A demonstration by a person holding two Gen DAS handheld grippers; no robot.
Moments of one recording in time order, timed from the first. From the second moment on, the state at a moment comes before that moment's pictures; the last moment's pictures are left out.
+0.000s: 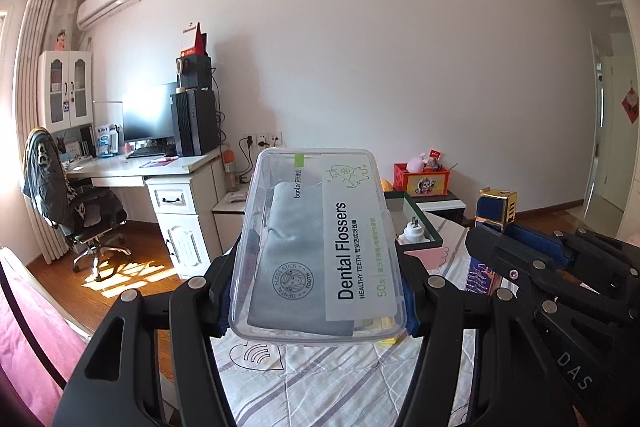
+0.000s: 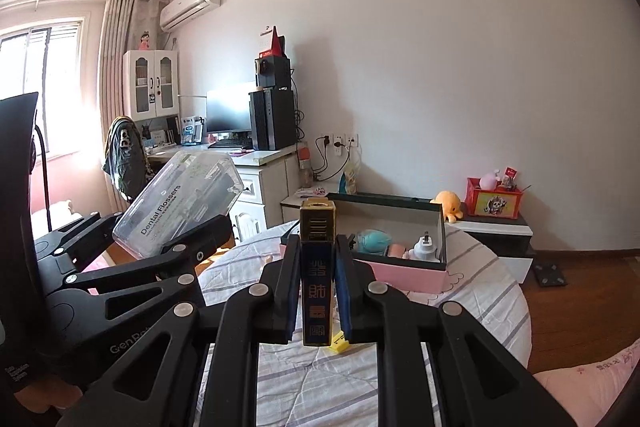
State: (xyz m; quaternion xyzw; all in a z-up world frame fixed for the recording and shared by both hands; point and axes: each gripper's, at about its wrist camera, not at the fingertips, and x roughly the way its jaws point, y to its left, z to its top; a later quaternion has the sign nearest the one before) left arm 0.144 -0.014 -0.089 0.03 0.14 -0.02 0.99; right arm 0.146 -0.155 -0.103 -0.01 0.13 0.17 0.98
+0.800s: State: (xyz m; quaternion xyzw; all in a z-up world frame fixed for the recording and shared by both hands) left arm 0.203 -0.030 -0.114 0.03 0.19 -0.05 0.98; right arm 0.191 -0.153 -0.121 -0.02 0.17 0.17 0.97
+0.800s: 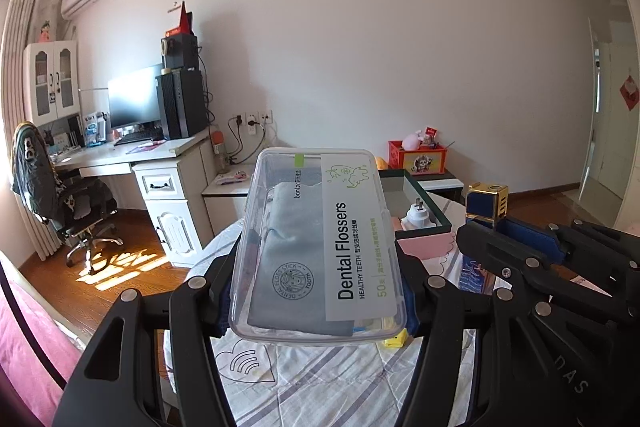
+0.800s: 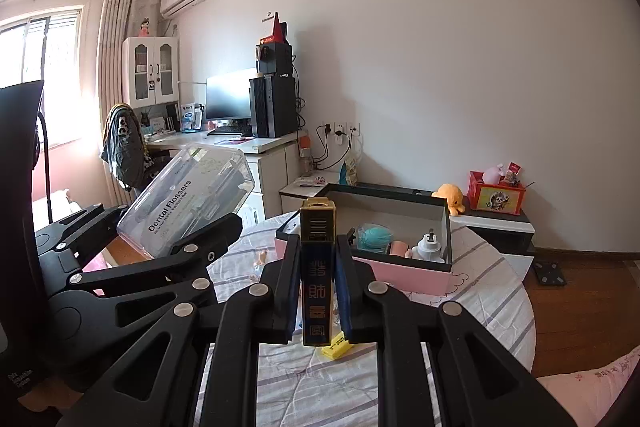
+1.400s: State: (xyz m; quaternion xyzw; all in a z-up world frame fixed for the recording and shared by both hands) left arm 0.429 -0.044 -0.152 0.06 0.29 -0.07 0.95; right arm 0.399 -0.163 -0.148 -0.03 0.24 0.17 0.95
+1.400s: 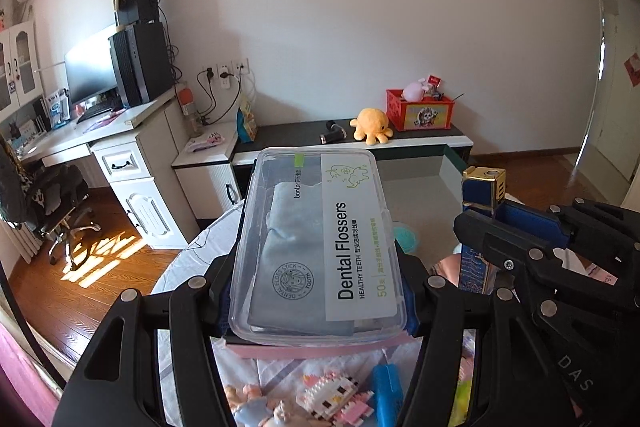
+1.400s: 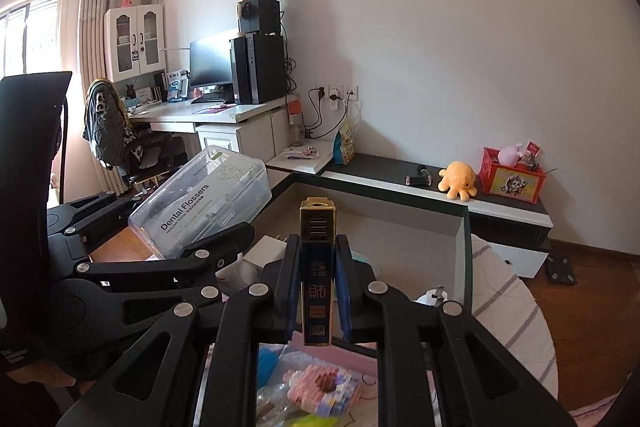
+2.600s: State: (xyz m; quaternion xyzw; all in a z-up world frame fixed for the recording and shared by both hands) left arm 0.258 0.006 -0.113 0.00 0.22 -0.01 0.98; right arm 0.253 -0.171 -0.118 -0.01 0.21 0.09 0.97
